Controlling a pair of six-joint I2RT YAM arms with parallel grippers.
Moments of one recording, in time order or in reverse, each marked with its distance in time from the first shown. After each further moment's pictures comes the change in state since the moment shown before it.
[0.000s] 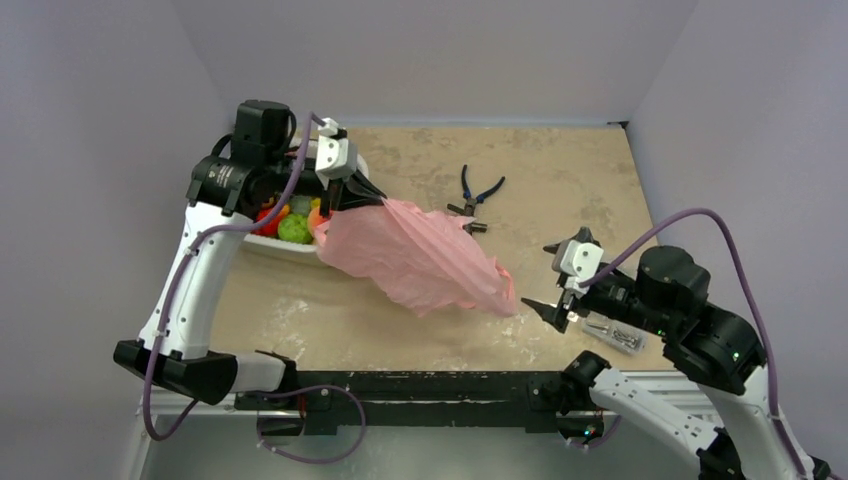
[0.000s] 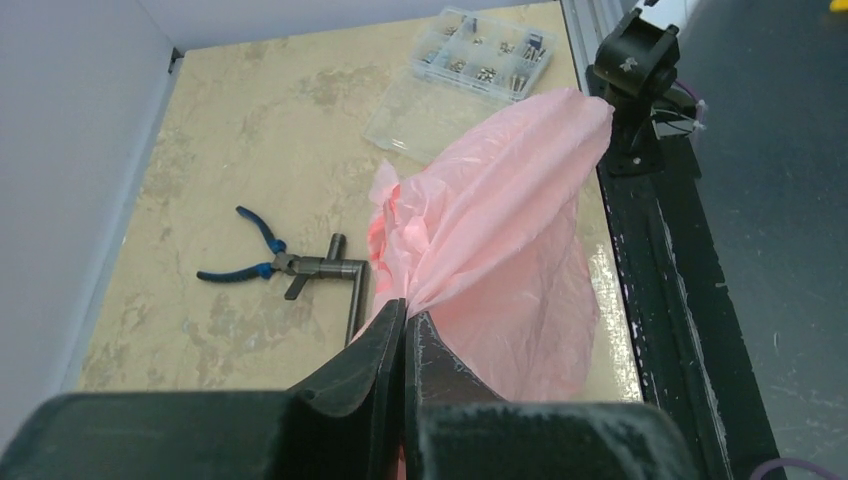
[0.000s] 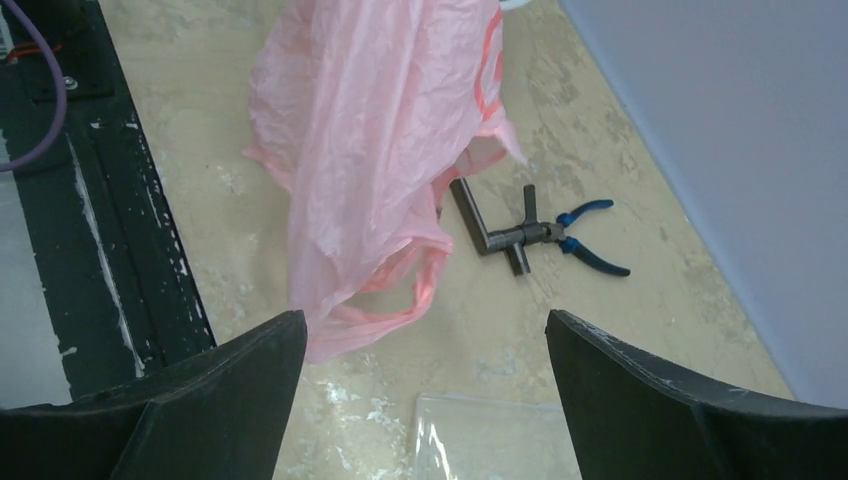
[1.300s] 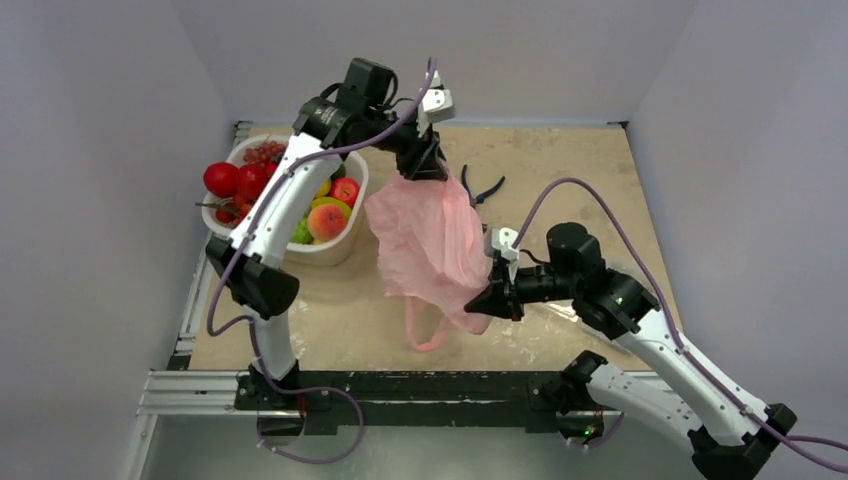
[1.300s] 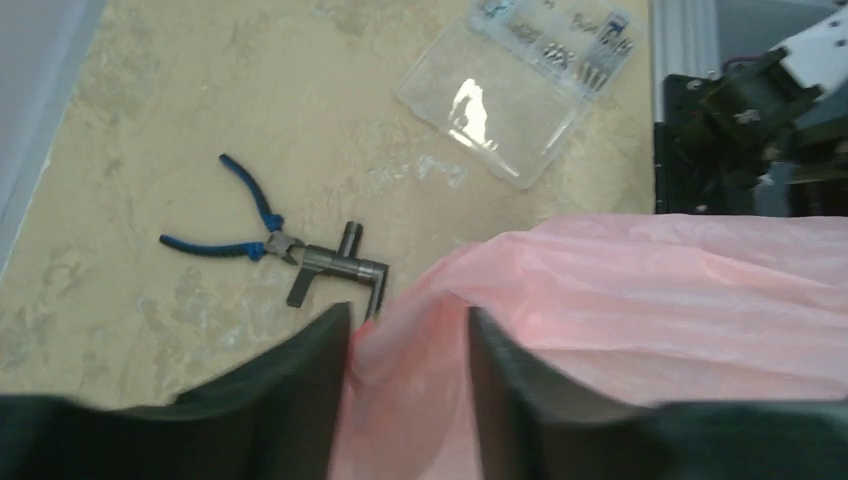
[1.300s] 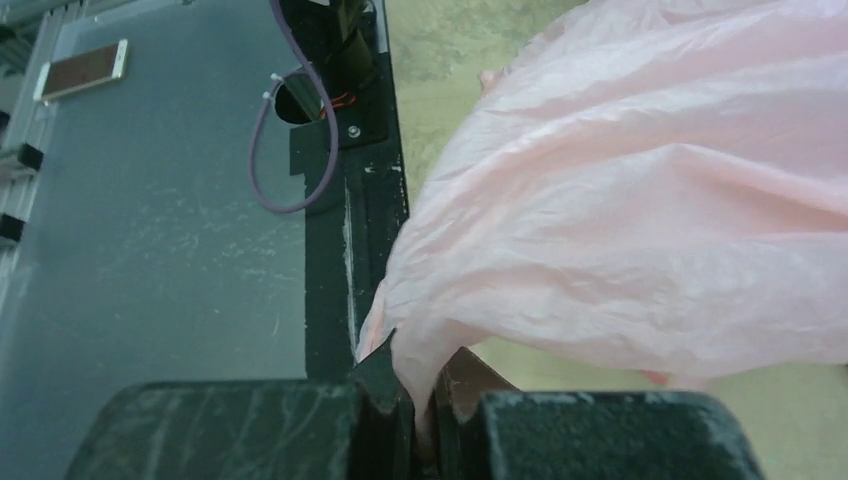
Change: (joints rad) left arm -0.240 0.481 0.492 -0.042 -0.277 -0.221; right arm -0.003 0.187 -0.344 0.410 -0.533 0.288
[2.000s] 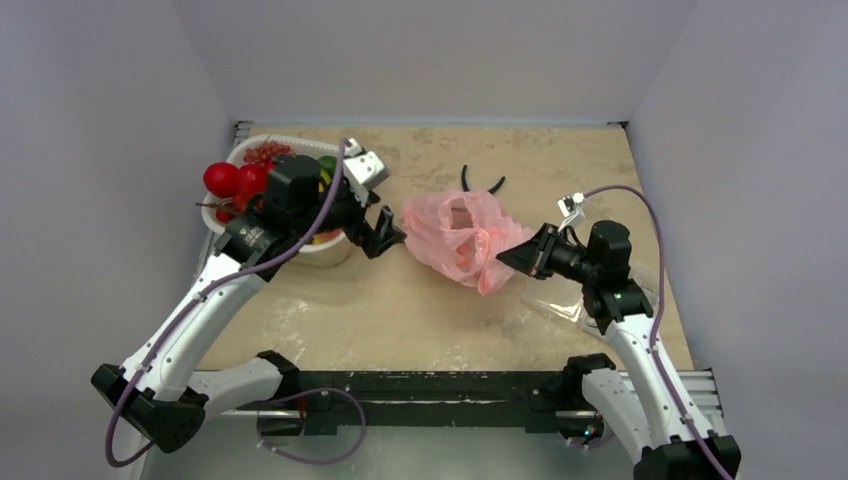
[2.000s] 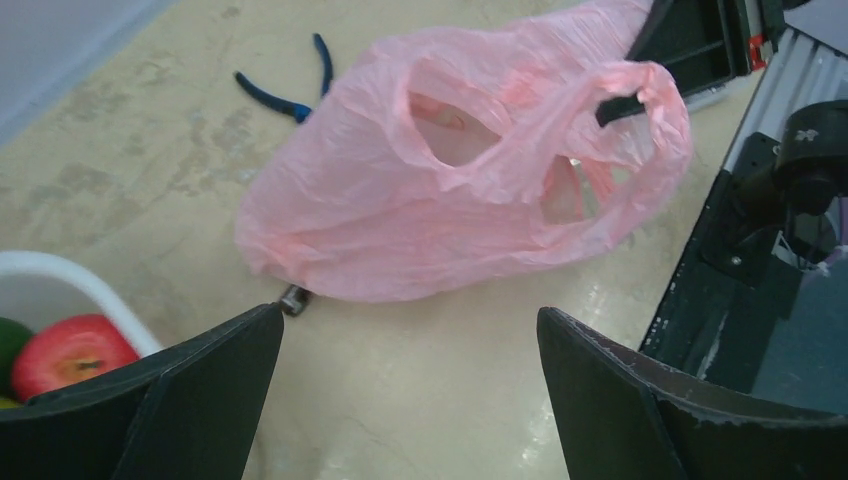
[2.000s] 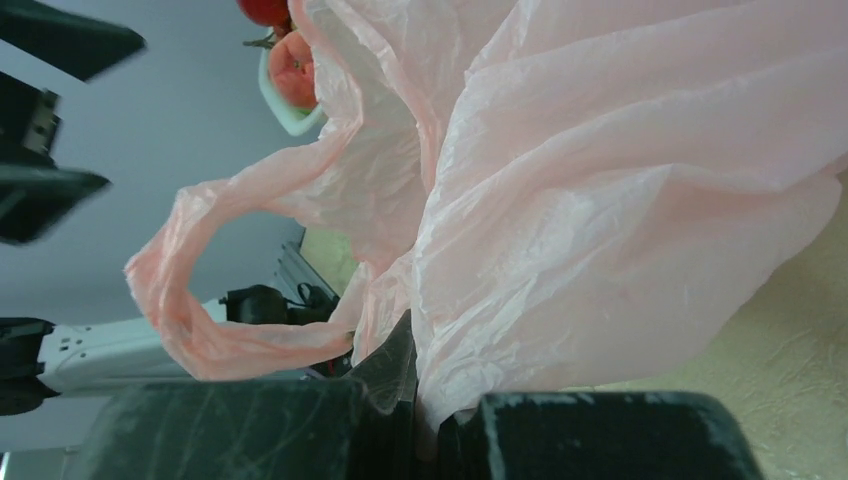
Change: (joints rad) left arm 0.027 -0.711 -0.886 0.430 -0.405 -0.365; right arm -0.570 -0.026 -0.310 0.369 0.014 0.843
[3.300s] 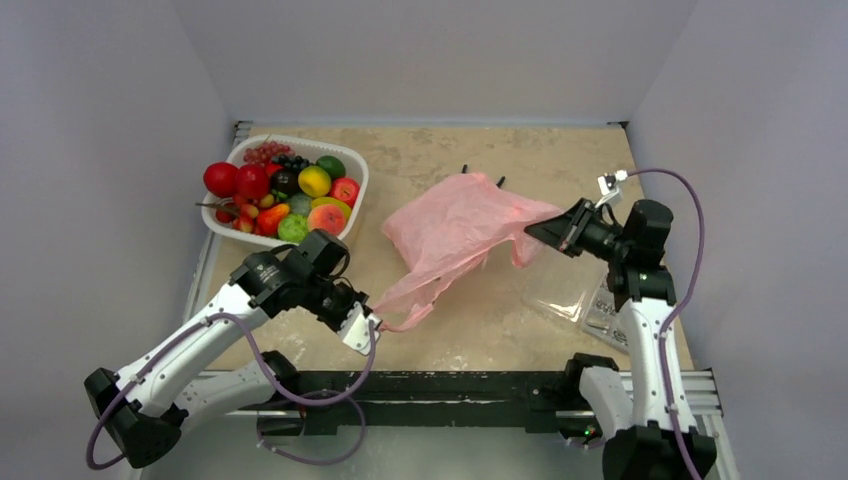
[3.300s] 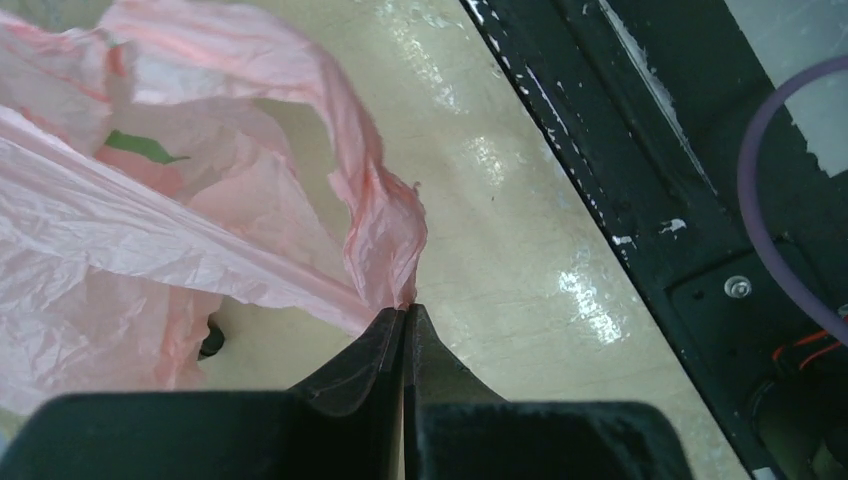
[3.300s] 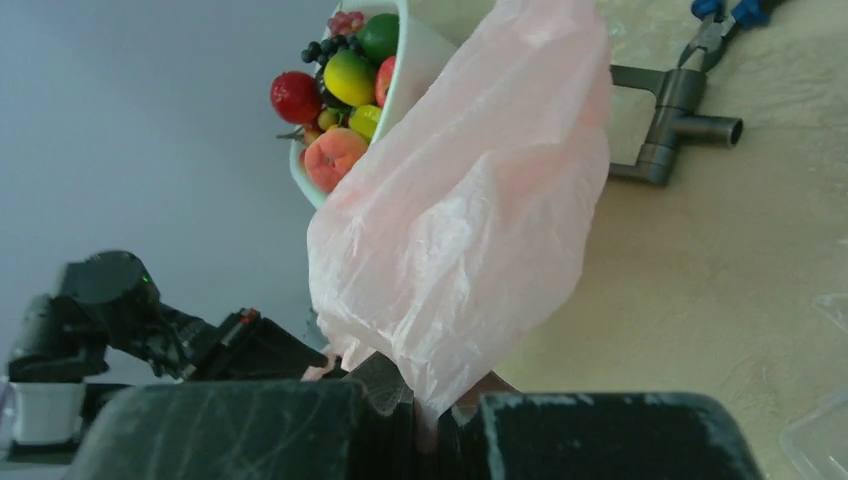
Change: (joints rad) left arm -0.232 -0.153 -0.332 -0.538 0.130 1.205; right arm -0.232 0.044 0.167 -0.081 -0.125 0.005
